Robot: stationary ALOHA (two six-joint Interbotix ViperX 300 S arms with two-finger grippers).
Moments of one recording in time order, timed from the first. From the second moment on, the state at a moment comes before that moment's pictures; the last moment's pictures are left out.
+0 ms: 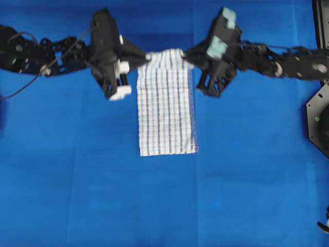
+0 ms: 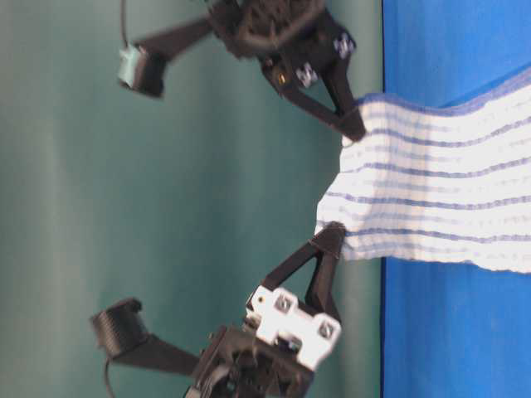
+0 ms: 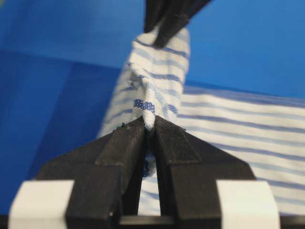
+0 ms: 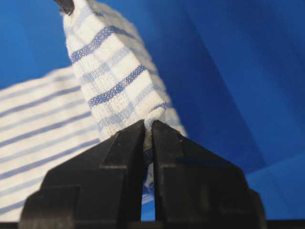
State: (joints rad) left arm 0.17 -0.02 0.75 -0.30 -0.27 0.31; right arm -0.19 -0.12 0.83 0.95 -0.21 -0.73
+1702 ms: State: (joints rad) left arm -0.17 0.16 0.79 -0.30 -0.38 0.06; right arm 0.24 0.03 0.88 1.38 -0.39 -0.72
